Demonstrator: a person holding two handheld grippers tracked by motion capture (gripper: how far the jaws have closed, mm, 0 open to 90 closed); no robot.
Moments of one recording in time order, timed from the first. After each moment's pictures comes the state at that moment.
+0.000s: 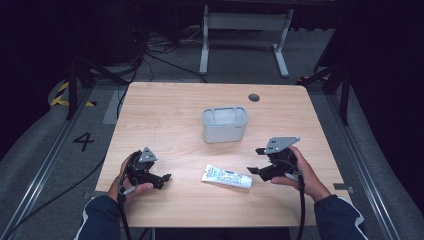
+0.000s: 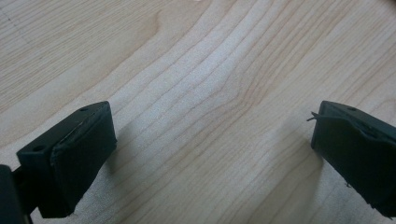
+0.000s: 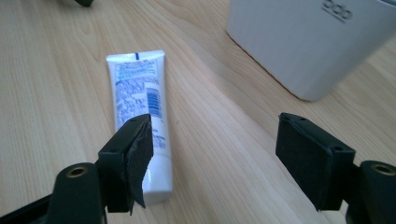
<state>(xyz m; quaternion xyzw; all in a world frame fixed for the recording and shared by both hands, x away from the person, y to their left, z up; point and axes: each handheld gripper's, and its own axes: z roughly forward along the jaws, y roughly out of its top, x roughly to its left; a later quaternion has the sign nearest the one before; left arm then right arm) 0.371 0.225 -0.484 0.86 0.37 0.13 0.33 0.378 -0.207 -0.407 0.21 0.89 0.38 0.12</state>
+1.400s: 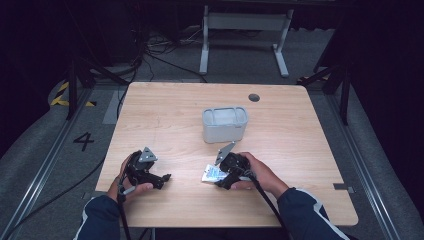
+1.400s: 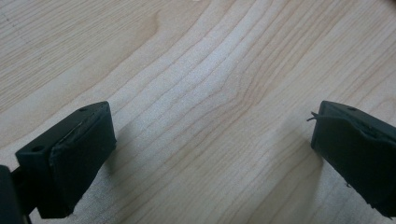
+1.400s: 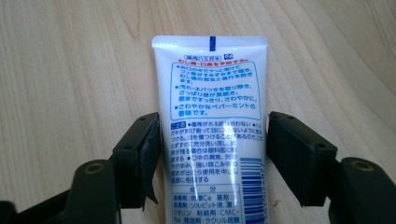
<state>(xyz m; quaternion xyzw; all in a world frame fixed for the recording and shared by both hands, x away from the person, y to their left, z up) 0.371 0.226 -0.484 0.86 0.37 0.13 0.33 0.393 -0.091 -0.456 0.14 0.96 0.24 0.03</state>
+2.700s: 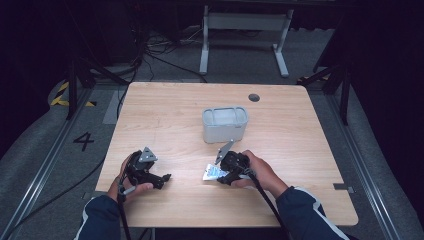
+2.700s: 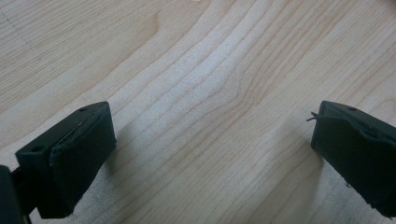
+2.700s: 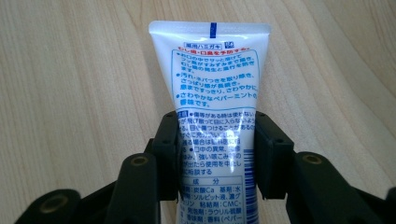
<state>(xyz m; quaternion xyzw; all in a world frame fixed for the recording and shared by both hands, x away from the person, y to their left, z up) 0.371 0.225 -0.484 0.86 0.37 0.13 0.33 0.395 -0.093 -0.447 0.14 0.97 0.22 0.02</state>
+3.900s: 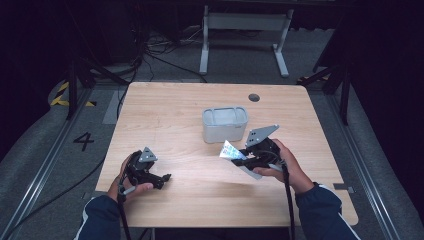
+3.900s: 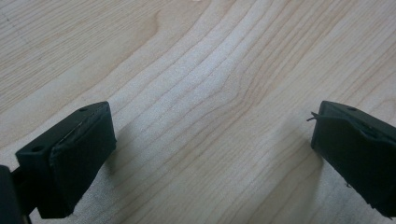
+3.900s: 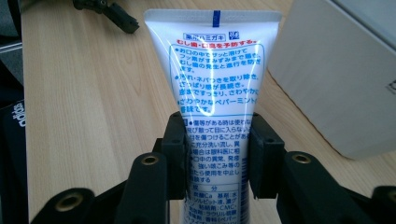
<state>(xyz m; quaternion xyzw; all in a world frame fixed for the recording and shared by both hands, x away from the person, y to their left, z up) 0.371 0.225 -0.484 0.86 0.37 0.13 0.33 0.390 -0.162 -0.378 0.17 0.91 0.37 0.07</state>
